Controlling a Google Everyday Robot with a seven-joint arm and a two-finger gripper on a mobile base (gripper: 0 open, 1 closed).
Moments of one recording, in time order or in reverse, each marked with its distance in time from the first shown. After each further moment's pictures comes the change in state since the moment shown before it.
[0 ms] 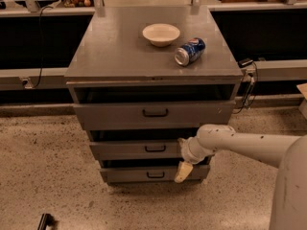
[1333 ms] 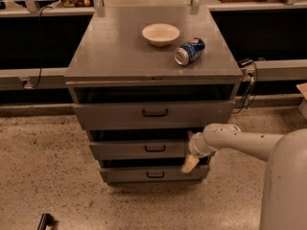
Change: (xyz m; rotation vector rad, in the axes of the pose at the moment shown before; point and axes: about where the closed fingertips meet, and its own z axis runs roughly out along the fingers) arm 0.047 -0.053 0.008 0.131 0.041 0.042
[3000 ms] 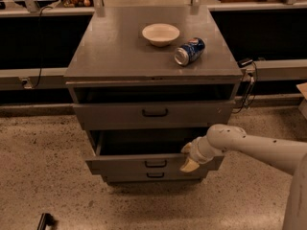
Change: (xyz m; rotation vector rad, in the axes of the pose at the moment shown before) arm -0.016 0.040 -0.025 -0.103 -0.052 -0.057
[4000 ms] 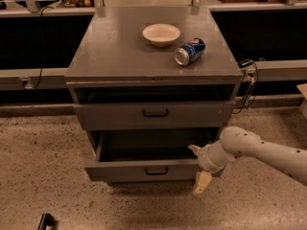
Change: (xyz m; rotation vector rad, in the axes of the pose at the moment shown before) arm 0.008 0.055 -0.041 -0.128 -0.053 -0.049
